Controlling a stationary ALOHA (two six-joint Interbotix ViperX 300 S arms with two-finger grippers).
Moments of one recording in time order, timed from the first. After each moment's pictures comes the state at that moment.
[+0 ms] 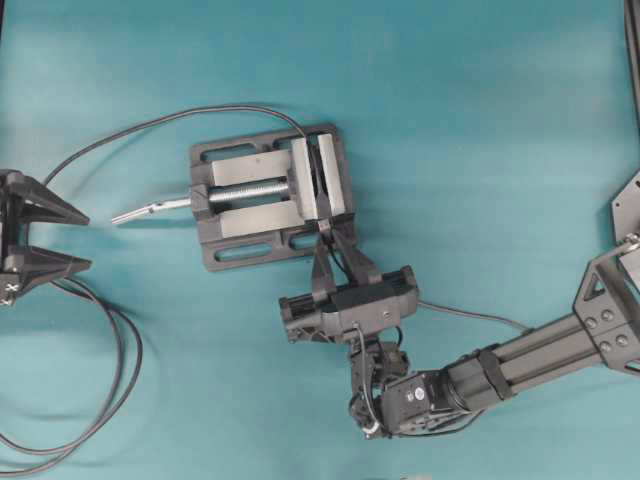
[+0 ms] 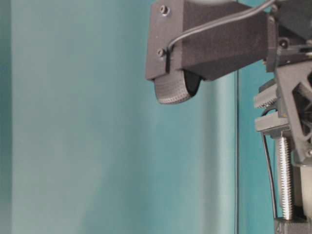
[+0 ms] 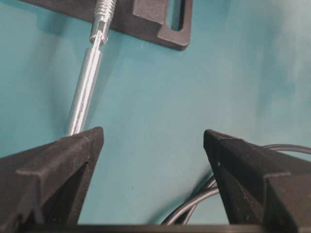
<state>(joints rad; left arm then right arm) -0.01 -1.06 1.56 -0.08 0.05 -0.35 0.45 0.69 0.10 1.93 -1.52 -0.69</state>
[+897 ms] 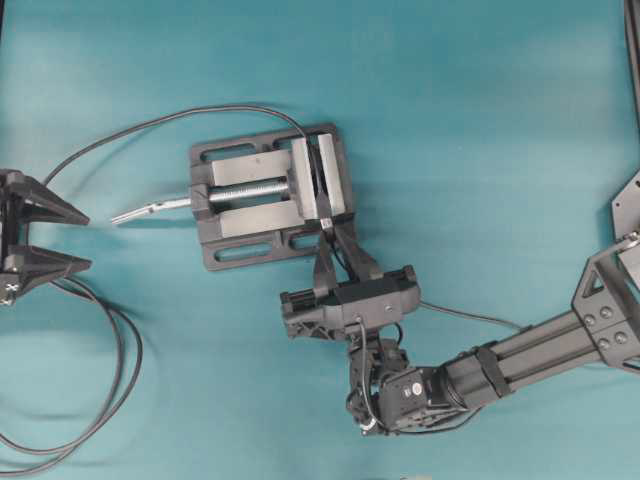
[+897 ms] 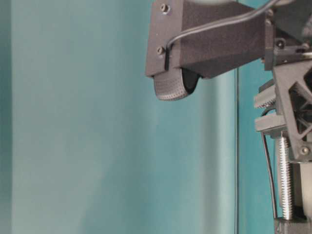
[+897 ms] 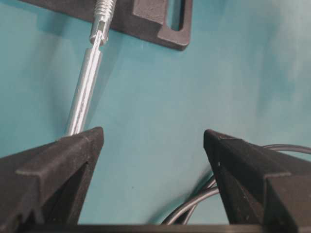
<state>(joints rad) -0.01 -1.06 1.56 -0.08 0.05 -0.35 0.44 0.69 0.10 1.96 -1.53 -0.67</state>
